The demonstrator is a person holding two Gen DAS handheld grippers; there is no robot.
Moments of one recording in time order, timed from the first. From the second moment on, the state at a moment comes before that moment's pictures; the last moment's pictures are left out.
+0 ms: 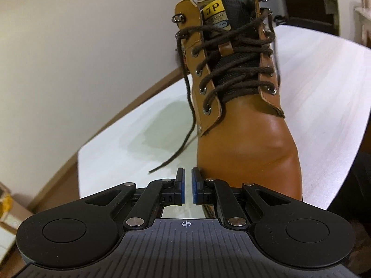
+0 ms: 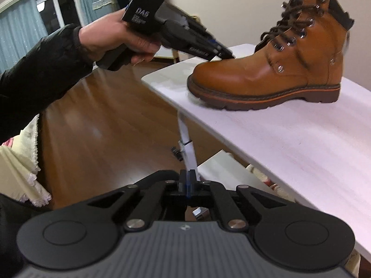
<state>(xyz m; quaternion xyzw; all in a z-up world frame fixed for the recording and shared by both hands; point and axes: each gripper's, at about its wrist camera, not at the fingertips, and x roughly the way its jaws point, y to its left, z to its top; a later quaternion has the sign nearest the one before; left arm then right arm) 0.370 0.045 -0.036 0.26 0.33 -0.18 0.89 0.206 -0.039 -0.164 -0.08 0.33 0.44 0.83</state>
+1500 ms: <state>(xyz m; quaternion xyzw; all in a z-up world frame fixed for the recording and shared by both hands) 0.159 0.083 -0.044 -0.07 0.25 -0.09 0.96 0.242 -0.130 -0.131 0.11 0.27 0.24 0.93</state>
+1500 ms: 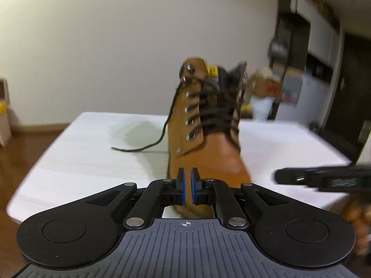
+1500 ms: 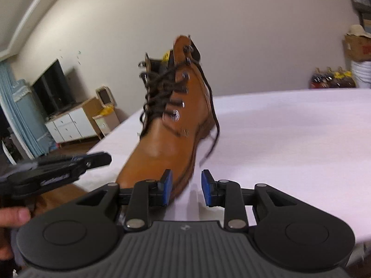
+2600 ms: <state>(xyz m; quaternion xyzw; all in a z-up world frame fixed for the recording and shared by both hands) 0.011 0.030 0.019 -0.03 0.17 -0.02 0.98 0.075 -0.154 -0.111 0.14 0.17 0.19 0.96</state>
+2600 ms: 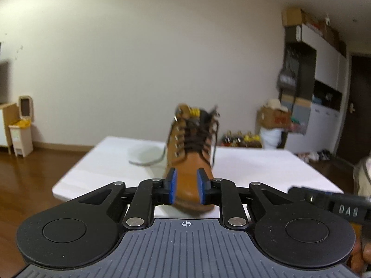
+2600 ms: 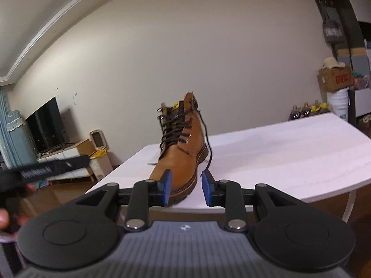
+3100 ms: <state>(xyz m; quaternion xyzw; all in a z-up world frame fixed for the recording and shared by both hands) 0.013 0.028 0.005 0.02 0.21 -0.02 0.98 0.069 -0.134 -0.092 0.11 0.19 0.22 0.95</state>
